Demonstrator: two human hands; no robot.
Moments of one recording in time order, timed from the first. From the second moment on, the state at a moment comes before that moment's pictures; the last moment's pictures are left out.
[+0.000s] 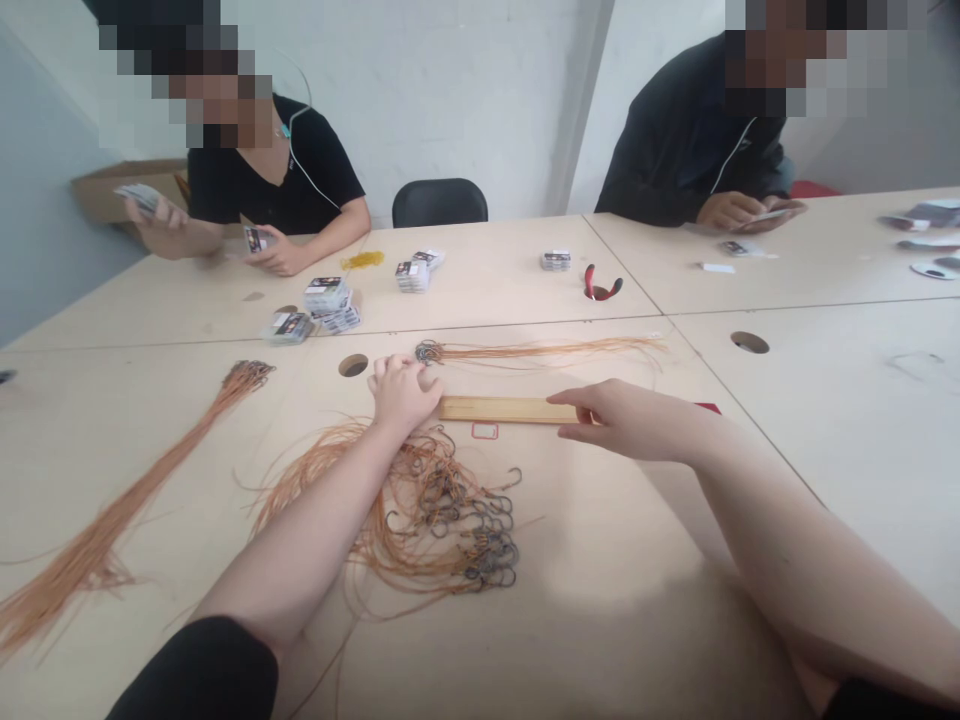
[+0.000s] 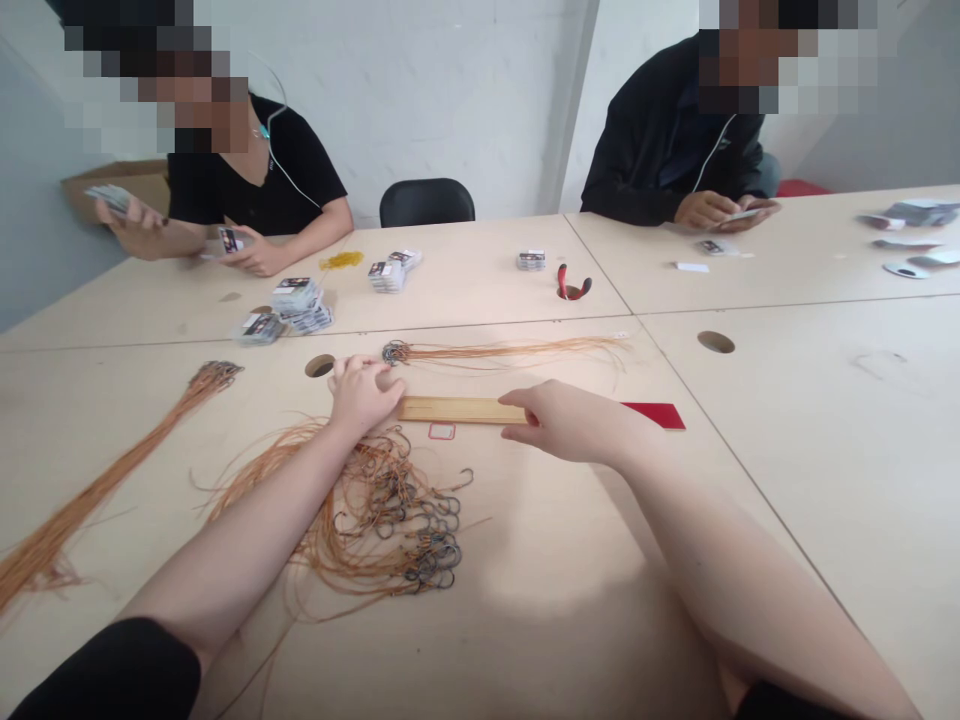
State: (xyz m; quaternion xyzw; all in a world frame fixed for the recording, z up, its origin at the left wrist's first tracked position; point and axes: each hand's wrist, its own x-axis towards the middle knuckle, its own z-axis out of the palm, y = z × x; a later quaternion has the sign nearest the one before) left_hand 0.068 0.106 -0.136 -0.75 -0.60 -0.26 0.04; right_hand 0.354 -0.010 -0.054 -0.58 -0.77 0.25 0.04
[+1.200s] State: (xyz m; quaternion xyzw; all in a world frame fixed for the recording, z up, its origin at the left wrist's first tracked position) left_hand 0.073 0.105 -0.135 -0.86 -0.41 -0.31 -0.07; right_hand 0.290 -0.019 -0.100 -0.46 -0.87 0.17 0.01
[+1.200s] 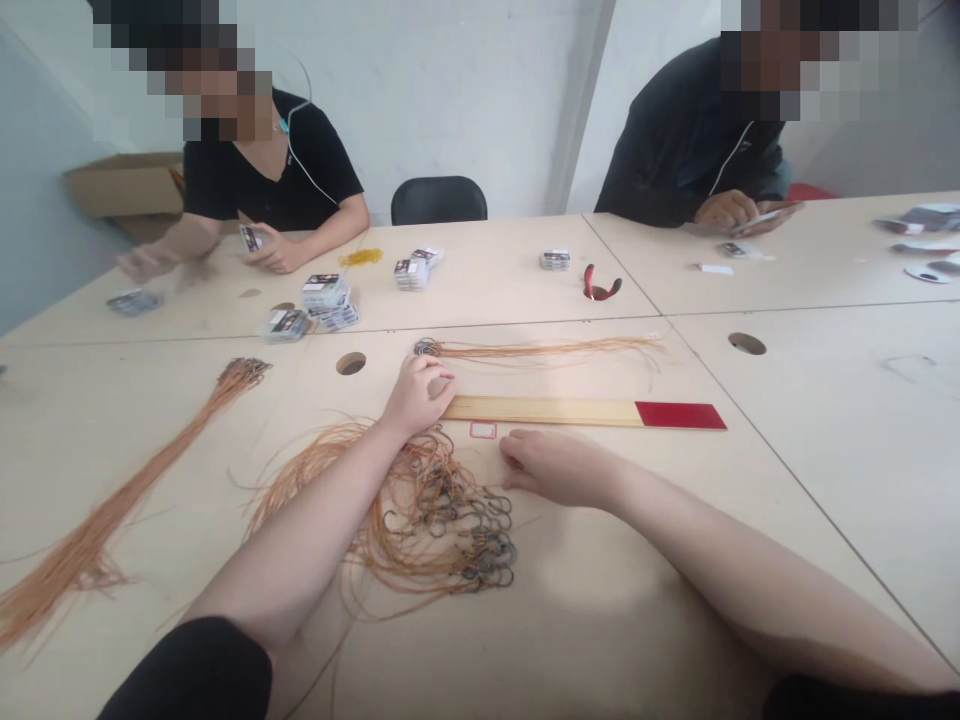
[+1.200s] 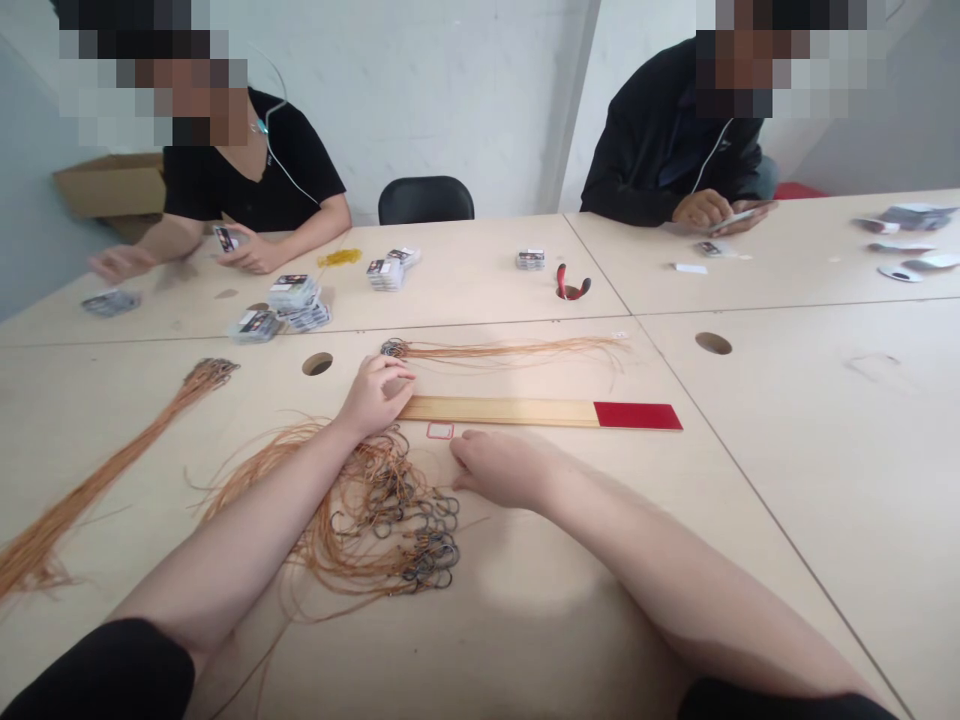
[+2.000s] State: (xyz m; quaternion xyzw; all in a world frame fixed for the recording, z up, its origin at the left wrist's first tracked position) left_hand 0.072 0.101 -0.122 -0.93 -0.29 -0.13 -0.21; right_hand 0.307 -0.015 -0.080 -0.48 -0.83 0.29 -0.07
